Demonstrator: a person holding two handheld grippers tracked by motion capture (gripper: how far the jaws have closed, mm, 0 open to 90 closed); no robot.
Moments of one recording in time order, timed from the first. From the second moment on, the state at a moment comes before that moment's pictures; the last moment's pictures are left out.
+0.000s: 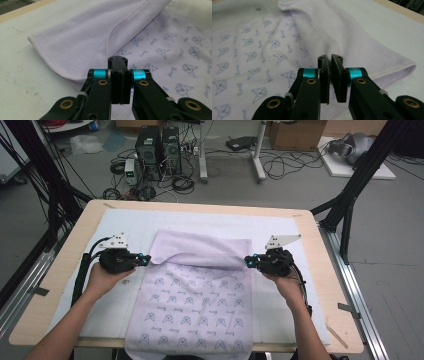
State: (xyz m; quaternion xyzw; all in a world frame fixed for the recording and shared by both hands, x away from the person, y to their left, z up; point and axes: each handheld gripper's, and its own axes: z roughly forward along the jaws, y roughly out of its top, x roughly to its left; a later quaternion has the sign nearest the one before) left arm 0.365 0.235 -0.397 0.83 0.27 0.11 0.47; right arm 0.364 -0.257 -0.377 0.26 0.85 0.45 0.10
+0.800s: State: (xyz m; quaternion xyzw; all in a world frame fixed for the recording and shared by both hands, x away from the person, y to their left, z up) left arm 0.400 0.206 -0.433 0.85 0.30 0.16 0.40; right arm 0.380 -0.254 -0.416 0.29 0.86 0.40 0.07
